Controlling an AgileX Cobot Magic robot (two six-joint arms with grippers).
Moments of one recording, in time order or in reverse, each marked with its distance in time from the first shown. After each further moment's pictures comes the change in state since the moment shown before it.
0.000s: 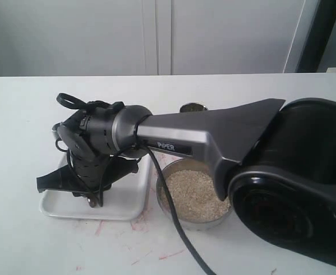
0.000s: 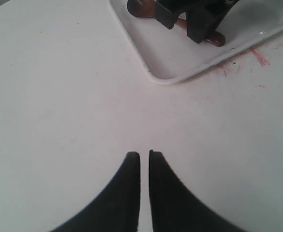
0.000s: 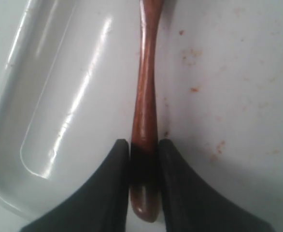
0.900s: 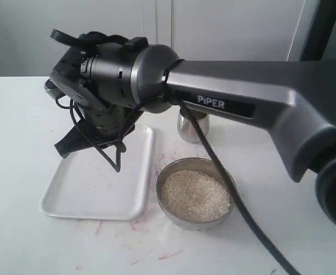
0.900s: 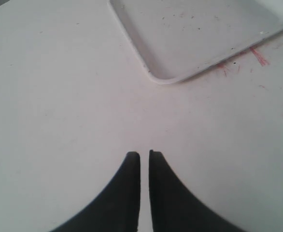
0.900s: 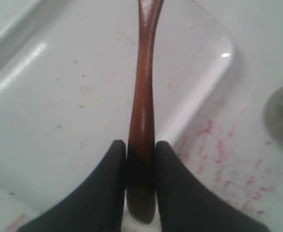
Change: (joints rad) left arm 0.000 0.000 0.000 0.000 0.000 0.000; right arm 0.000 -0.215 -0.009 -0.308 0.228 -0.199
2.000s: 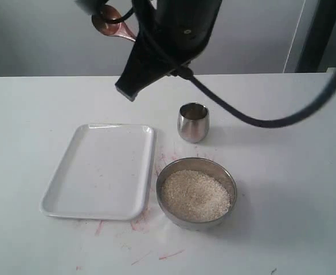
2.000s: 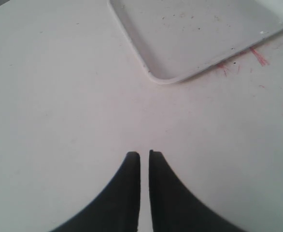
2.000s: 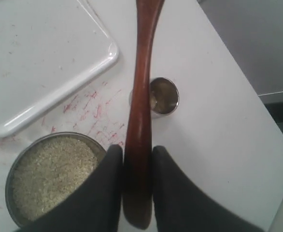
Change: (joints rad) left arm 0.000 0.000 0.000 0.000 0.000 0.000; right arm 0.000 -0.483 0.141 -0.085 0.220 -0.386
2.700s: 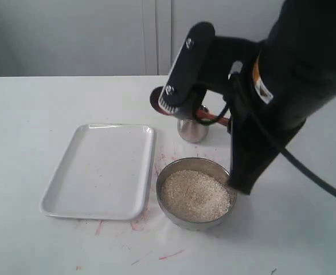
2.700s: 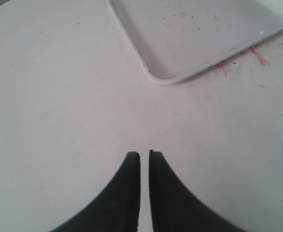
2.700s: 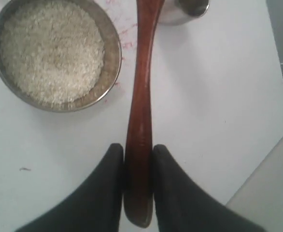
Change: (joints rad) left arm 0.000 0.000 0.000 0.000 0.000 0.000; right arm 0.000 -0.295 0.486 -0.006 0.002 -0.147
